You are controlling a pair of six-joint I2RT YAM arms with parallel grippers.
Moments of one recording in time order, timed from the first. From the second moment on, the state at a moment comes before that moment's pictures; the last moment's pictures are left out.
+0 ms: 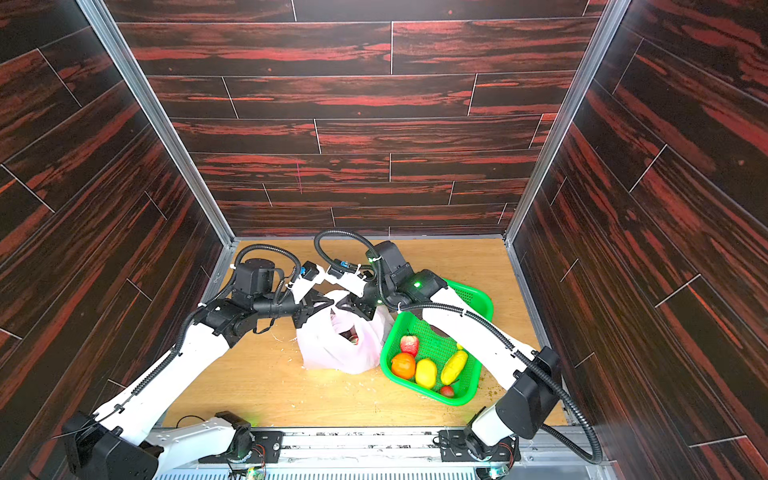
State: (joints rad) left arm -0.41 1.18 1.06 -0.45 0.68 0.29; right arm 0.79 1.53 1.49 -0.66 -0.48 -0.35
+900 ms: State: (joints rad) left arm -0.19 1.13 0.82 -0.03 0.59 -0.03; right arm 0.79 1.39 1.27 -0.38 -0.33 -0.34
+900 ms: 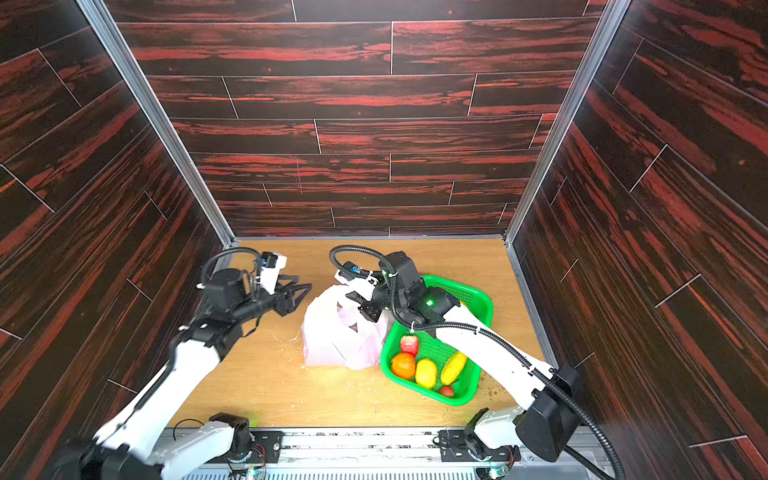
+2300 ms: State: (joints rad) left arm -0.32 1.39 0.84 0.06 1.08 0.15; right arm 0.78 1.33 1.07 -0.11 -0.38 -0.31
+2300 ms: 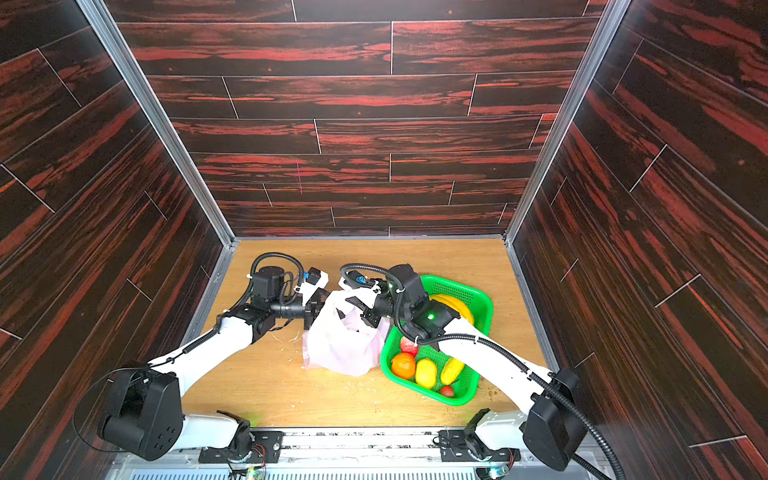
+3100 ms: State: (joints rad) left arm -0.32 1.39 0.85 0.04 1.08 0.16; right arm 0.77 1.33 1.03 0.01 -0.32 -0.32
